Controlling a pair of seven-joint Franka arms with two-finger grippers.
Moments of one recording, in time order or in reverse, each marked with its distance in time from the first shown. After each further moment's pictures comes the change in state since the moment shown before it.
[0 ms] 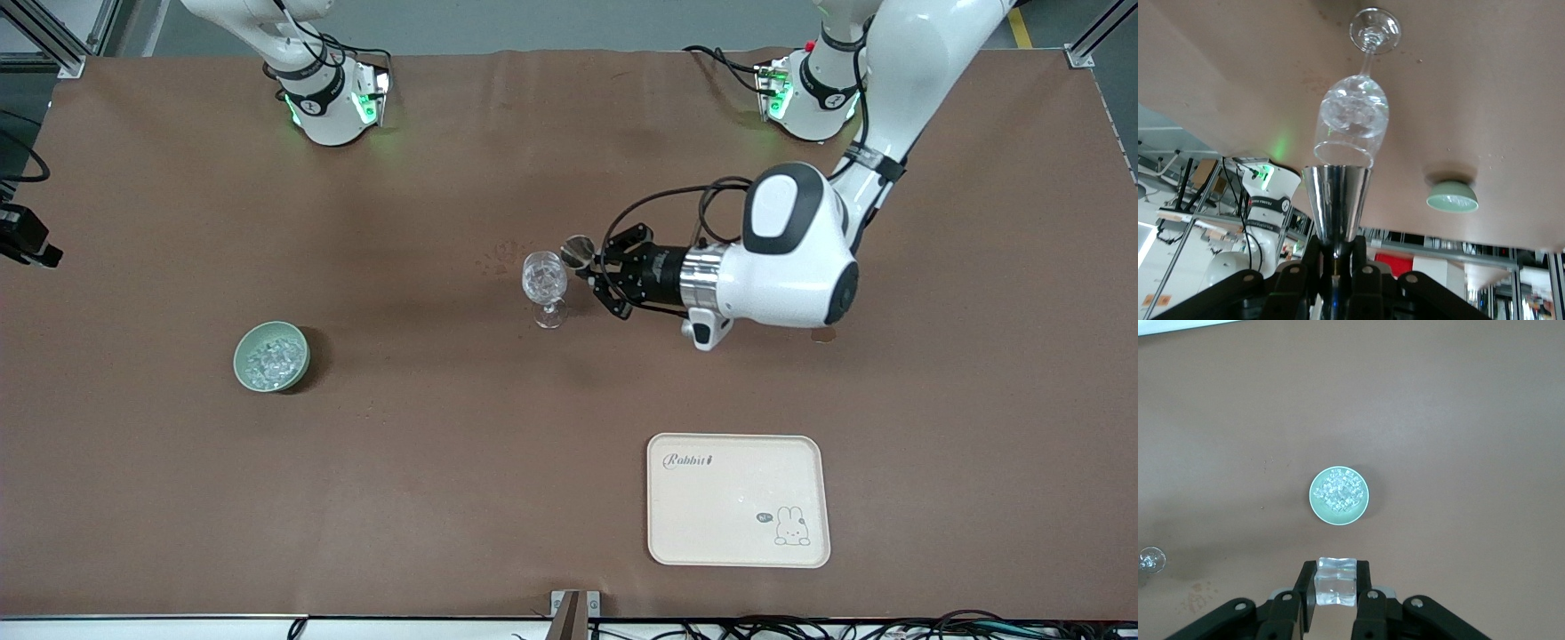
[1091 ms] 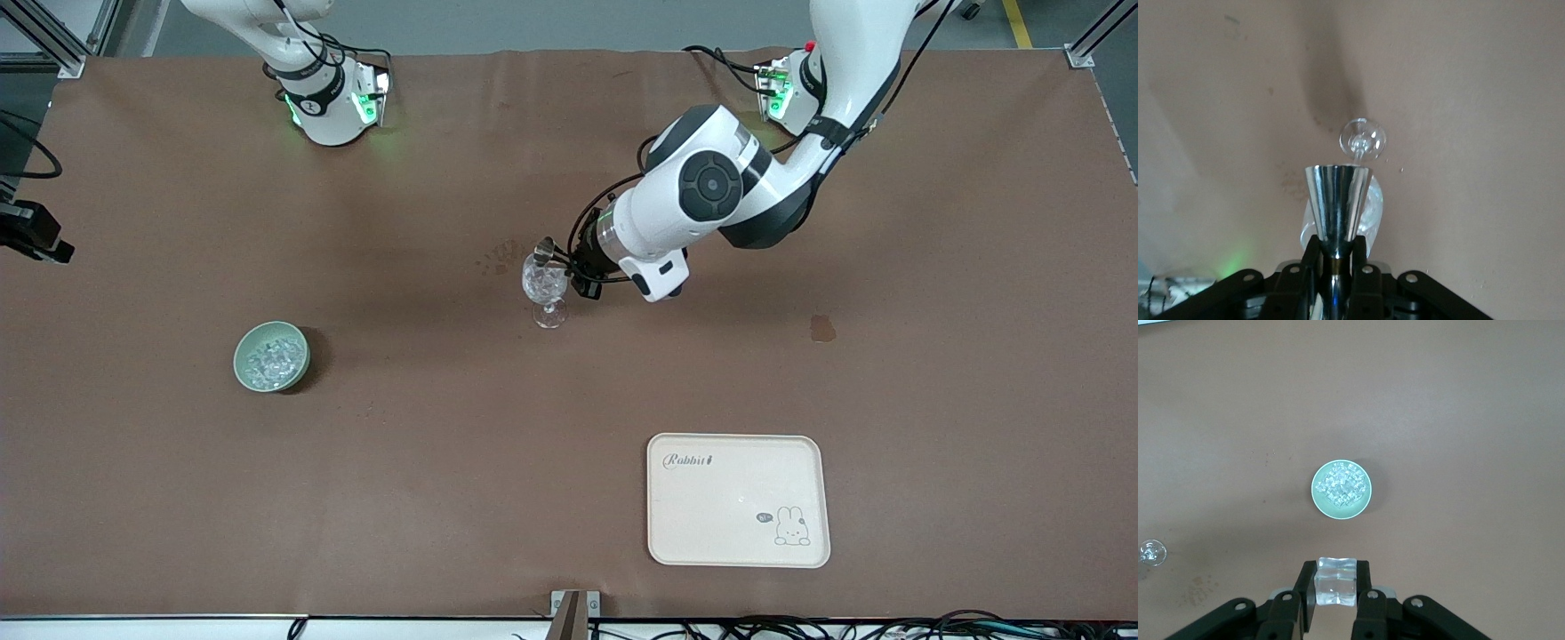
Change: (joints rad) left arm -0.180 -0.009 0.005 0.023 0.602 0.117 -0.552; right arm 0.001 -0.016 0.009 -0.025 0.000 0.003 0.000
